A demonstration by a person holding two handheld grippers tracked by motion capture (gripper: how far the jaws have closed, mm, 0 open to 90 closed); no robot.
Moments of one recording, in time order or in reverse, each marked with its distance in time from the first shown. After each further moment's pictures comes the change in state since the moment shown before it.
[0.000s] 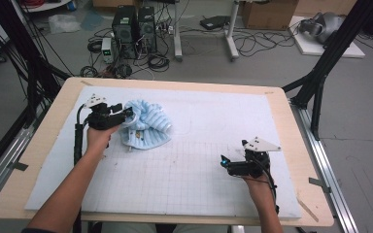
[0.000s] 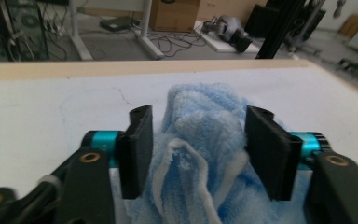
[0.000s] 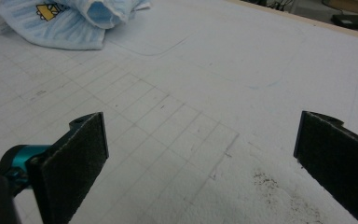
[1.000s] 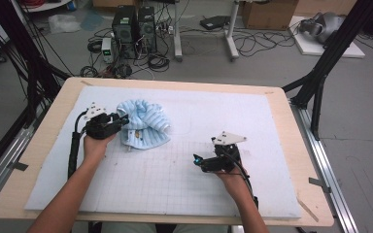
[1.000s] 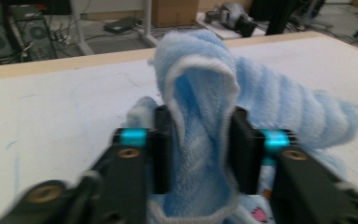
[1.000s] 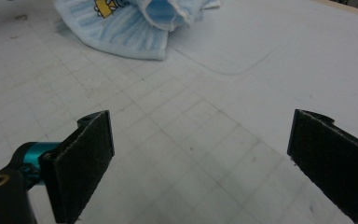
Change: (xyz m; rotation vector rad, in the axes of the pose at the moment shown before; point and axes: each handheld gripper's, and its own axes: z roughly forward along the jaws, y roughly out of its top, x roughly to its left) left arm 0.005 -0.024 -0.011 0.017 0.033 0.075; right arm 0.048 0.029 0.060 0.052 0.165 -0.067
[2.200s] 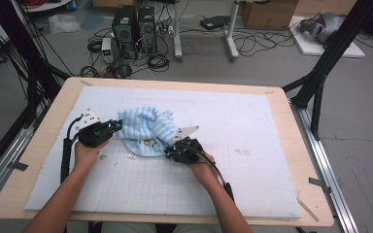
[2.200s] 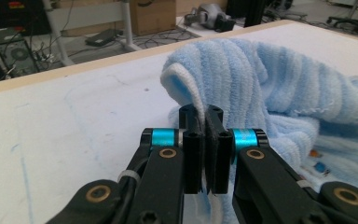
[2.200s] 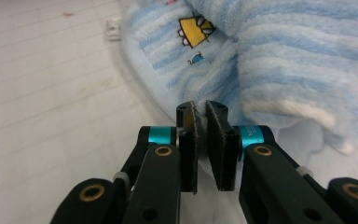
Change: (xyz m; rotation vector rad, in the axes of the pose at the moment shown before) left arm -0.001 -0.012 -0.023 -0.026 -0.105 0.142; right arm 0.042 0.036 0.080 0.145 0.249 -0.163
